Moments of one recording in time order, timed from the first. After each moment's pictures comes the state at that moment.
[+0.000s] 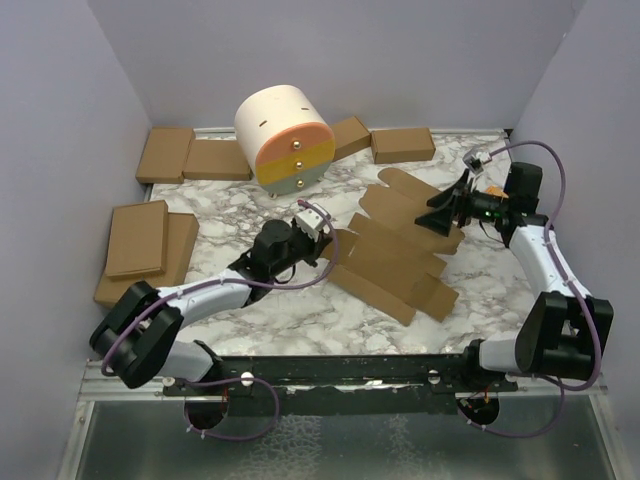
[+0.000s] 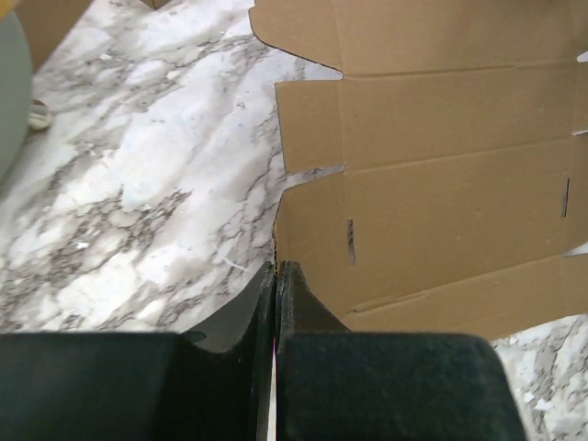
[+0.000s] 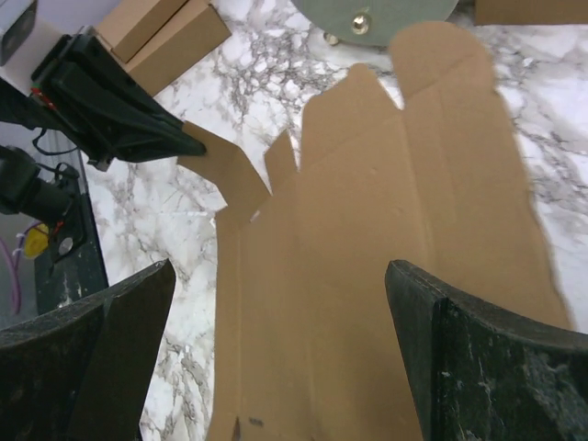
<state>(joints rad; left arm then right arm) -0.72 1.39 0.60 0.53 0.13 -0.07 -0.15 1.35 0.93 -0.18 -1.23 -0.16</state>
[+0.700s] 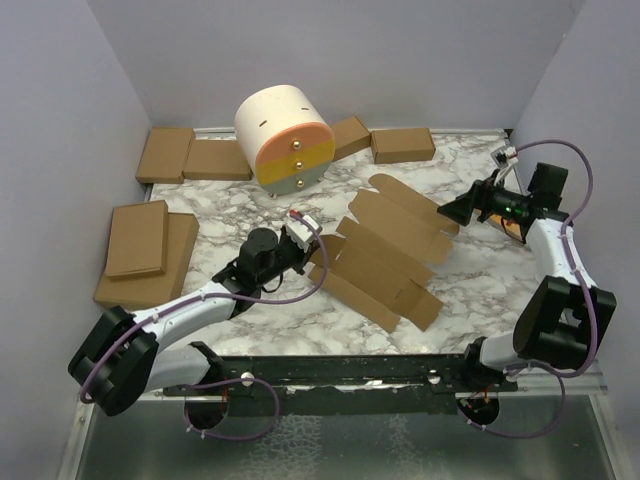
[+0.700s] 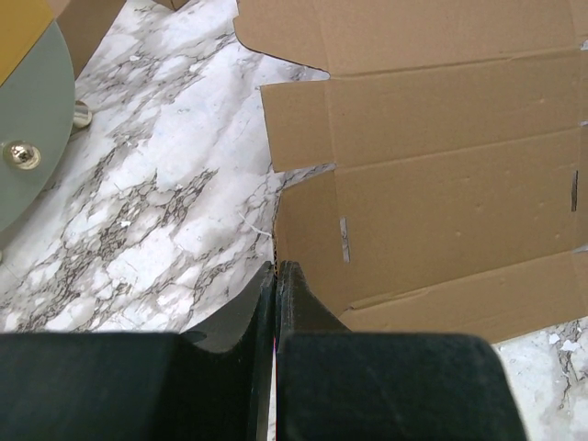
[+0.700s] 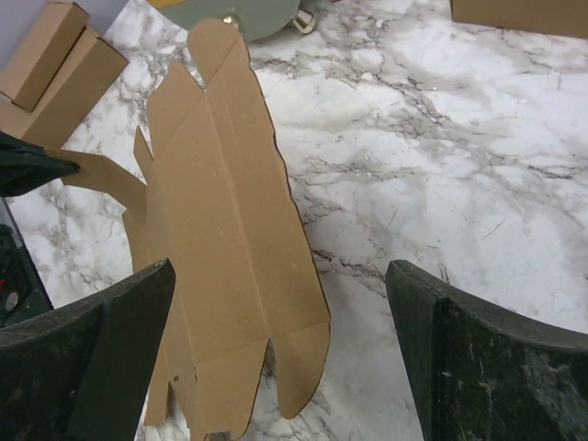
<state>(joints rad) -0.69 1.19 0.51 0.42 0.14 0.08 -0.32 1.40 1.01 -0.26 -1.12 -0.17</state>
